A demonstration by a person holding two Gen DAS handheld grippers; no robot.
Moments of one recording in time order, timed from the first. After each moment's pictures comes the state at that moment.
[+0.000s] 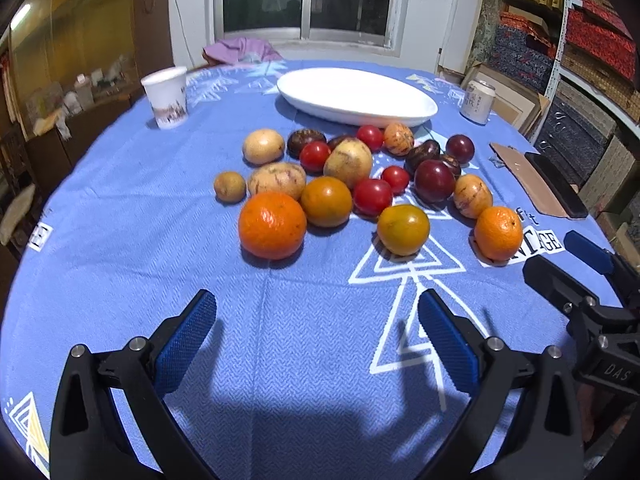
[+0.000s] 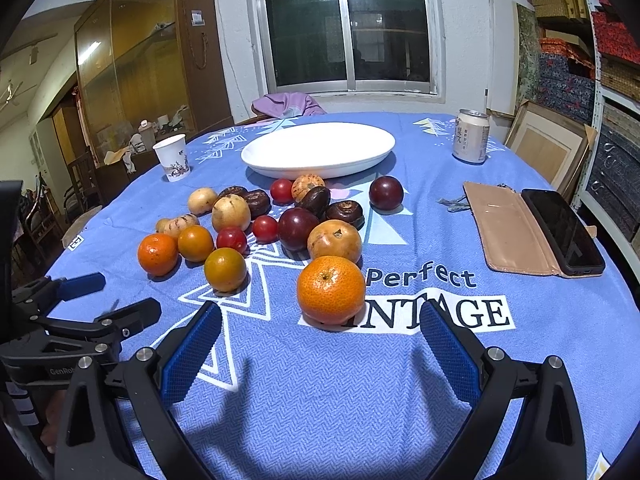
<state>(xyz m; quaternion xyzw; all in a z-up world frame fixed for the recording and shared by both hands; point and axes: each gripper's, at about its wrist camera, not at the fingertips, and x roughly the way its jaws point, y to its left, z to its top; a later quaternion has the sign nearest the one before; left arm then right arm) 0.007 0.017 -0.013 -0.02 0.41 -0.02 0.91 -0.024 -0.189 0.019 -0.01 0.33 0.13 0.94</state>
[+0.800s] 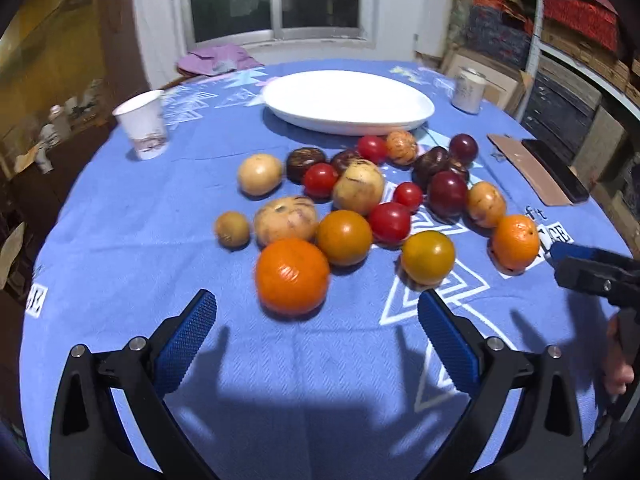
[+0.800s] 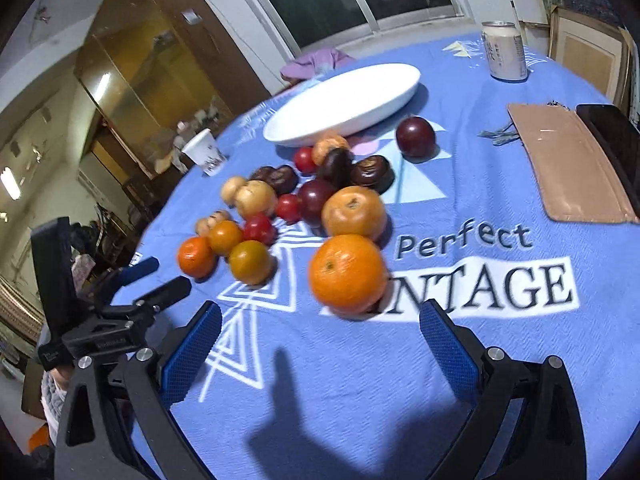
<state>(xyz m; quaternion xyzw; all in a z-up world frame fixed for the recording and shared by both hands) 0.051 0.027 -0.007 0.03 0.42 -0.06 0.91 0.027 -0.224 0.005 0.11 0.43 0.23 0.87</state>
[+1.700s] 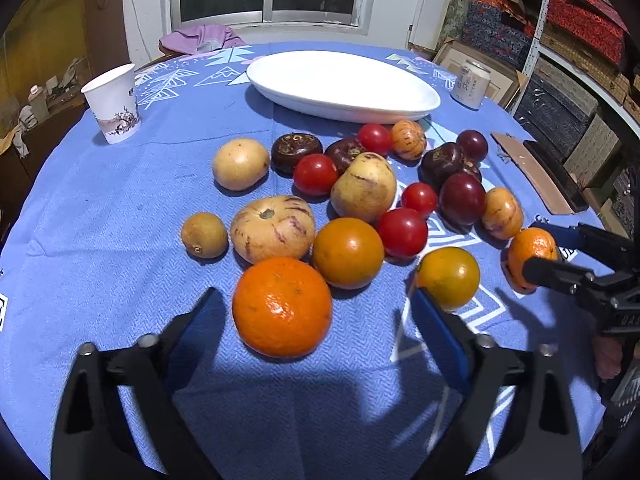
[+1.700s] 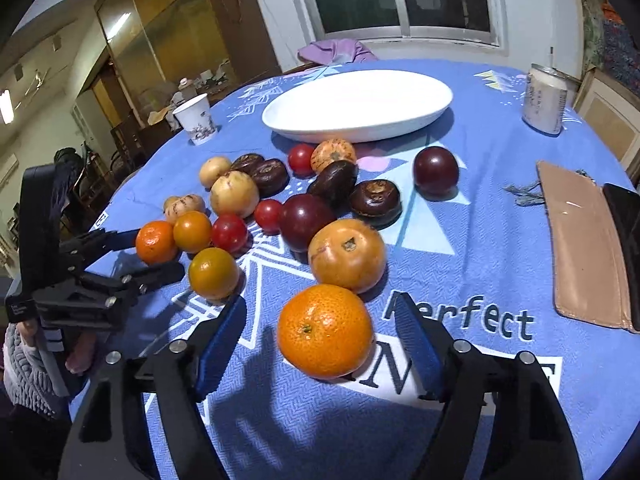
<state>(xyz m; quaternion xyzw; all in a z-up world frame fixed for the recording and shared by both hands) 0.086 0.035 -0.029 -0.01 0.44 -0.09 0.89 0.057 -0.197 0.002 0.00 0.43 0.25 0.87</state>
